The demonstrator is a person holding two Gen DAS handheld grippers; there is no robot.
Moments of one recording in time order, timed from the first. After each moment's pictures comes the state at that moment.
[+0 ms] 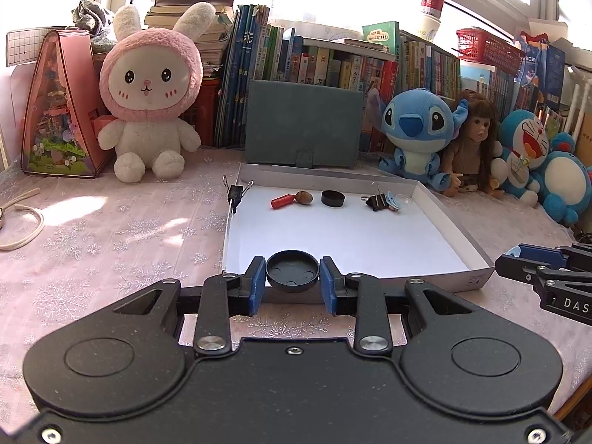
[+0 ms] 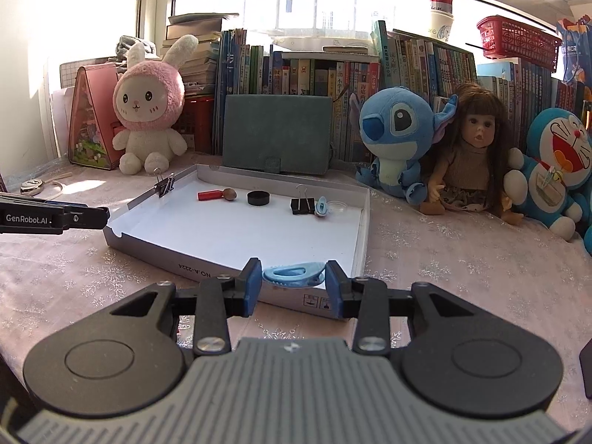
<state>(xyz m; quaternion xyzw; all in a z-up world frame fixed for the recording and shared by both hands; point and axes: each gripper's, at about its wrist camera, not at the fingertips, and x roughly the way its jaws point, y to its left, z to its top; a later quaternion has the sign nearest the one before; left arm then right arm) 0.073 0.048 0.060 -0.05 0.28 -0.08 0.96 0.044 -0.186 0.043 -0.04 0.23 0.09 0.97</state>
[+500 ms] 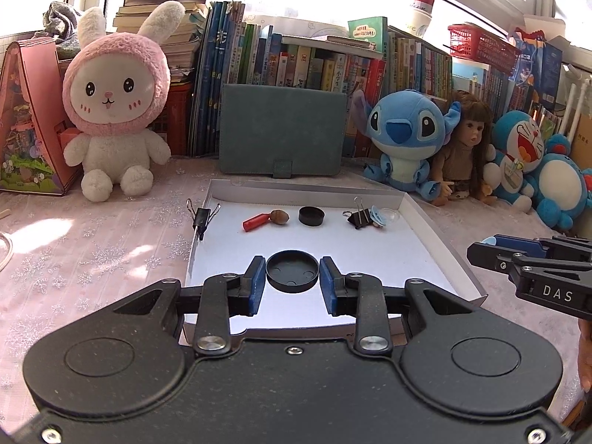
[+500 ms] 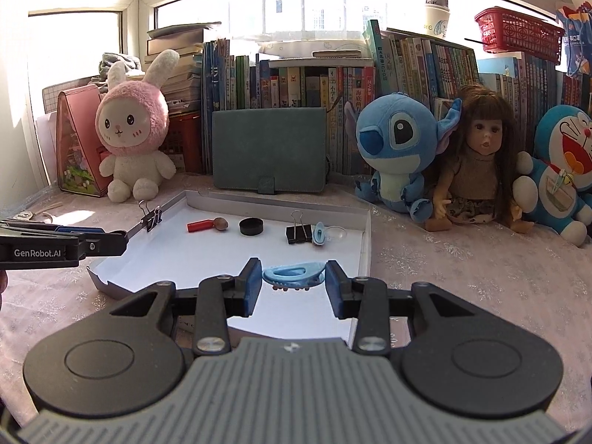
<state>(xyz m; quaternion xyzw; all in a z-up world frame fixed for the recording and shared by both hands) 0.119 0.021 0.073 -0.04 0.29 -0.10 0.95 0.089 -0.188 0.060 -0.01 0.24 0.09 0.97</state>
